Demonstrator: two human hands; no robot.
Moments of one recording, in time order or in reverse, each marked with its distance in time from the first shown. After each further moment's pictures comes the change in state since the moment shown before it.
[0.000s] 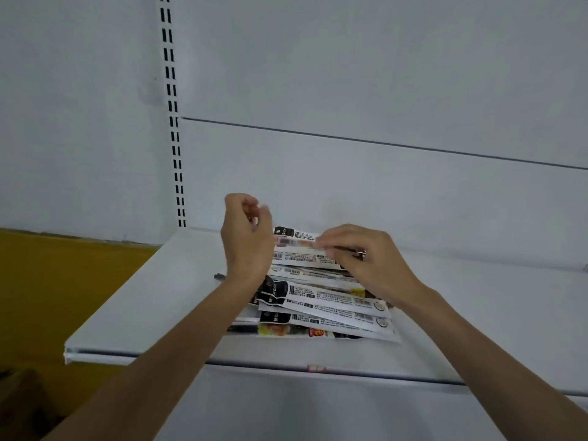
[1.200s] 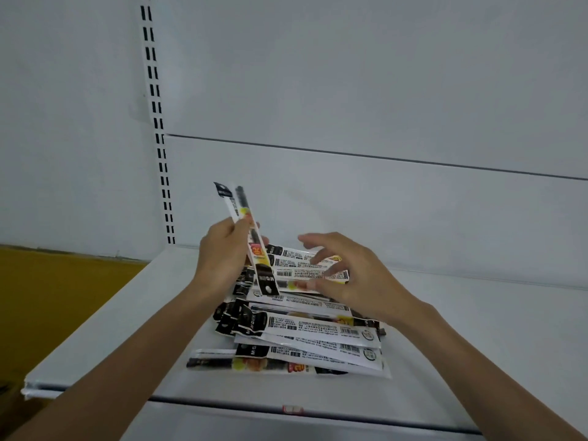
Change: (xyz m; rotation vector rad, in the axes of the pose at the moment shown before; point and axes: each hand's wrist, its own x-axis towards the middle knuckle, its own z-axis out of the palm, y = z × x) left_hand 0.016 0.013 0.001 0.027 -0.211 -0.234; right_hand 0.013 0.015 -0.010 0.014 -0.106 -0.086
